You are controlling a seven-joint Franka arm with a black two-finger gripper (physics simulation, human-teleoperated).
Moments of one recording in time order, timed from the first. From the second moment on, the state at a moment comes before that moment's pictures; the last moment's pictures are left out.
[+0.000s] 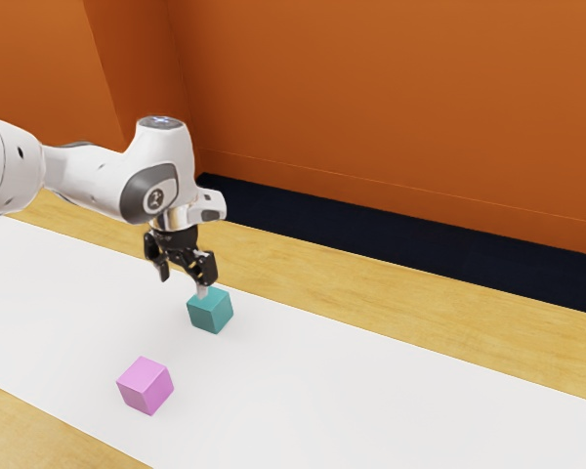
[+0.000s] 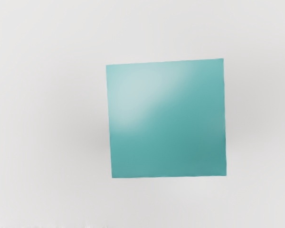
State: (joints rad) arm -0.04 0.21 0.08 -2.02 0.08 2.16 0.03
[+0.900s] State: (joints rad) arm -0.05 0.51 0.08 -1.81 0.02 2.19 -0.04
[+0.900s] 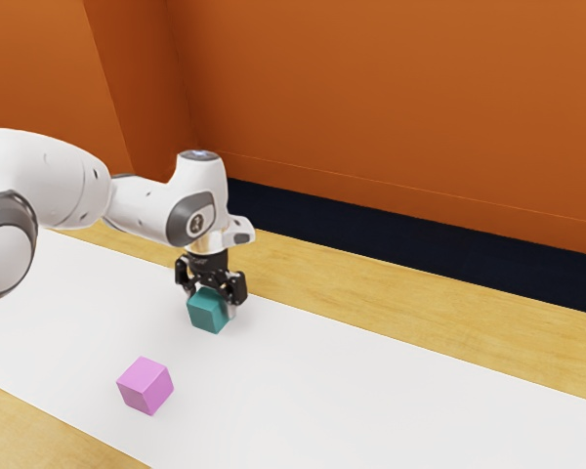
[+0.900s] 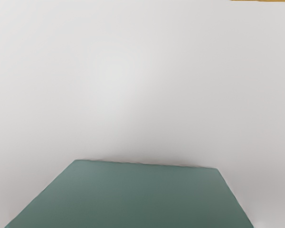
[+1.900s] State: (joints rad) arm -0.05 0.51 0.09 -1.78 -0.02 2.13 -0.06
